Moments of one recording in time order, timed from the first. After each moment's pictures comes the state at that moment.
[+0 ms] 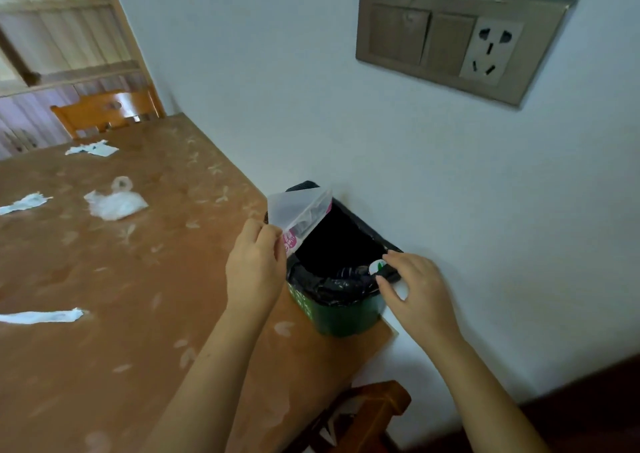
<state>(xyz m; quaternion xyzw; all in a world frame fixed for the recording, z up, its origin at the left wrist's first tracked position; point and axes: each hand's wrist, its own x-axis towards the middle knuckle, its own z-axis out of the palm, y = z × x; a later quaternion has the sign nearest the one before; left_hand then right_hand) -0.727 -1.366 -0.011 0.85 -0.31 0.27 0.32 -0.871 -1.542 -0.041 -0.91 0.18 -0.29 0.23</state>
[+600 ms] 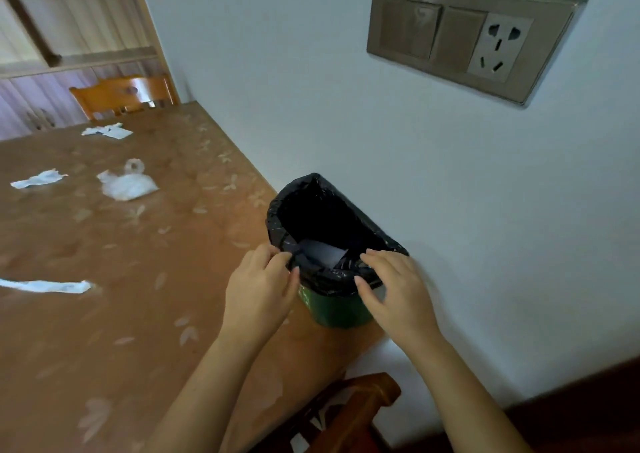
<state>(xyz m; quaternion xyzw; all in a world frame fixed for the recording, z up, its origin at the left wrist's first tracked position) -0.770 -1.348 -0.026 0.88 -0.35 0.22 0.25 -0.872 -1.523 -0.034 -0.93 0.11 -0.27 0.23</state>
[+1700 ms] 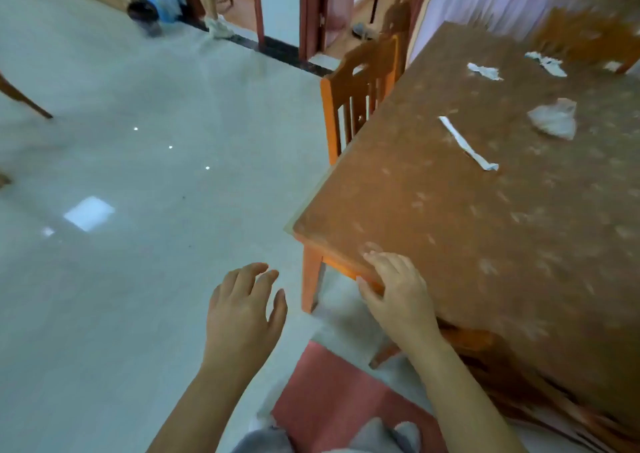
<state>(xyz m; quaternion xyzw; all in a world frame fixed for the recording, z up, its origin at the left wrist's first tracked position) -1.121 -0.858 -0.095 0.93 0.25 0.21 0.16 -0.976 -1.015 -0.097 -0.91 -0.34 -0.01 0.25</state>
